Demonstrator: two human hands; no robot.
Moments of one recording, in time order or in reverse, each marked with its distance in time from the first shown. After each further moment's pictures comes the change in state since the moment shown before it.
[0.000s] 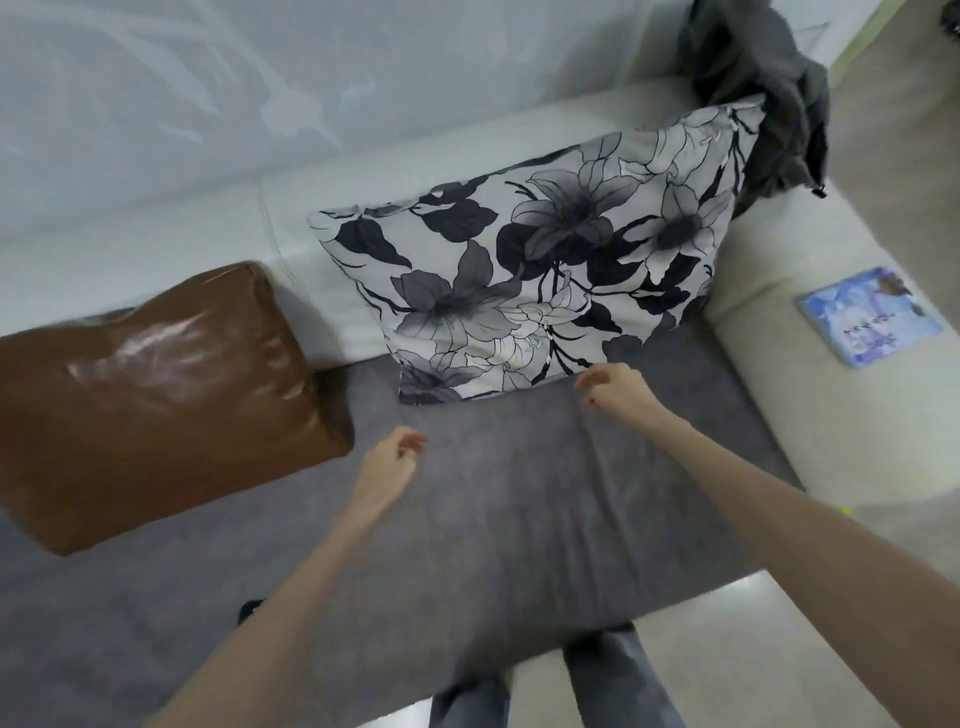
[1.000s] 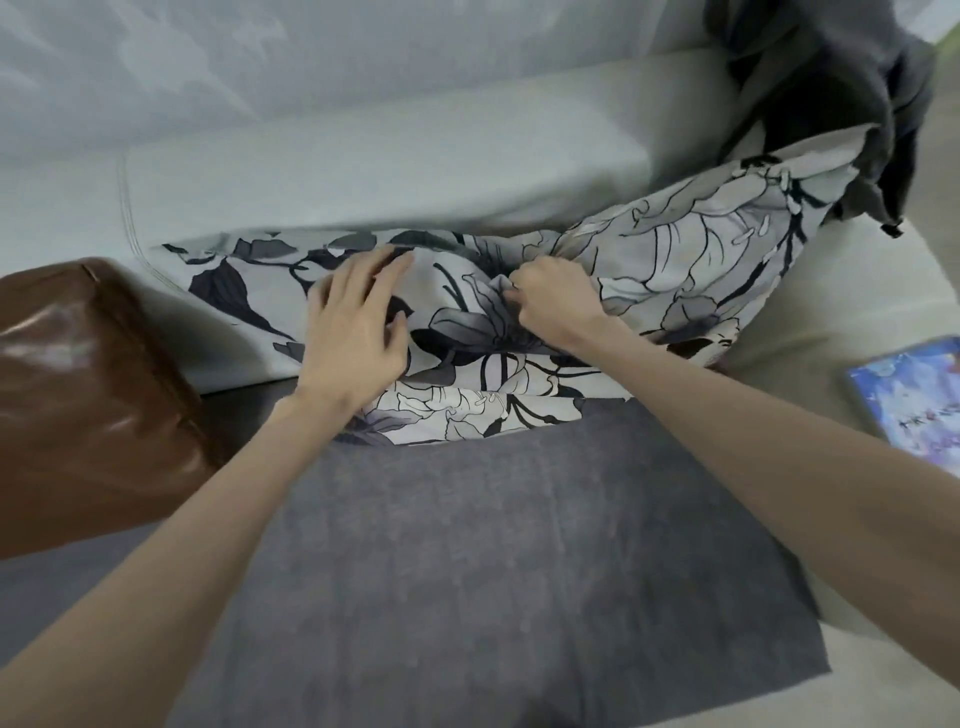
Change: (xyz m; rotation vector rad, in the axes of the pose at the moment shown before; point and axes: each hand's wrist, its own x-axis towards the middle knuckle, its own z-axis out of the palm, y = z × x) left_hand 0.204 0.154 0.042 0.571 0.510 0.574; right_hand 0.238 -0.047 -0.061 -0.814 0.217 -0.700
